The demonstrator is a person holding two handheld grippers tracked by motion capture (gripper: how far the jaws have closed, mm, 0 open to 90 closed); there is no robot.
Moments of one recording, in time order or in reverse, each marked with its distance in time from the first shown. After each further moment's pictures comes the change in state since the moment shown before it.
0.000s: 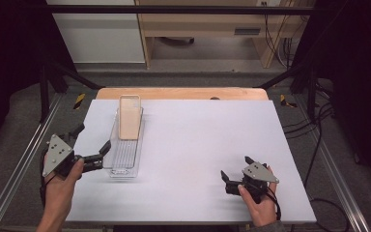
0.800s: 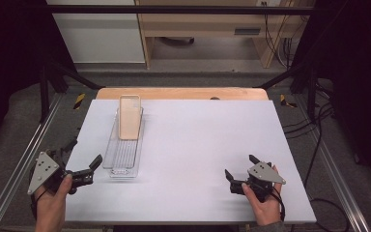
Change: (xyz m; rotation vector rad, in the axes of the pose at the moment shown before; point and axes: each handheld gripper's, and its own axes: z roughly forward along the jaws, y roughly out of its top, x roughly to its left) left arm 0.004 -0.035 -0.033 -0.016 -0.018 -0.097; right arm -0.010 0.002 -0.009 -0.039 -0.001 -0.012
